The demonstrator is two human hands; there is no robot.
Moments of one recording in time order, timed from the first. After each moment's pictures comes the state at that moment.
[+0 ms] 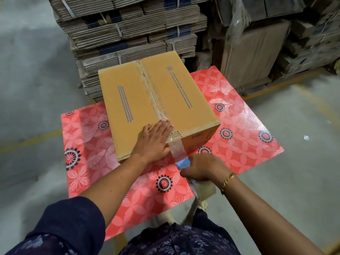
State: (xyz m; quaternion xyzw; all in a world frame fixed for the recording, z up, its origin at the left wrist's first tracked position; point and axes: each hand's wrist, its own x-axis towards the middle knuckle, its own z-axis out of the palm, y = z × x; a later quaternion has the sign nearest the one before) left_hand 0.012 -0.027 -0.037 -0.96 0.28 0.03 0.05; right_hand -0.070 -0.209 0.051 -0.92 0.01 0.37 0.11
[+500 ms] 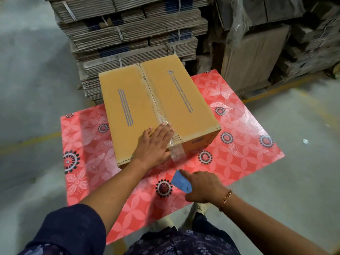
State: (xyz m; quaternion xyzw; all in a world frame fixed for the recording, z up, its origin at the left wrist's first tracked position) left_hand 0.013 -0.025 -0.033 -0.95 0.30 0.04 0.06; right_hand -0.100 -0.219 -0.020 -0.93 -0.13 0.35 0.01
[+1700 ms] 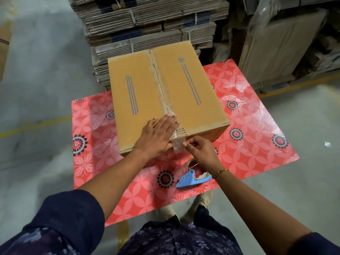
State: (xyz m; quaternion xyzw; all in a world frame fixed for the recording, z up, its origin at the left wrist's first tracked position) left_hand 0.010 -0.026 -0.034 -0.95 0.29 0.05 0.06; right_hand -0.038 -0.230 -0.051 -0.84 0.08 0.12 0.52
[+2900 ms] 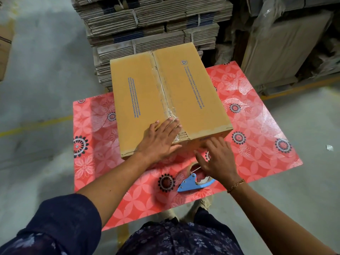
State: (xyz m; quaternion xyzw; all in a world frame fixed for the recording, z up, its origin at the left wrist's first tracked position) left_hand 0.013 -0.027 -0.043 -0.96 0.29 0.03 0.04; right_hand -0.051 -0.267 -0.048 -0.97 -0.11 -0.10 0.18
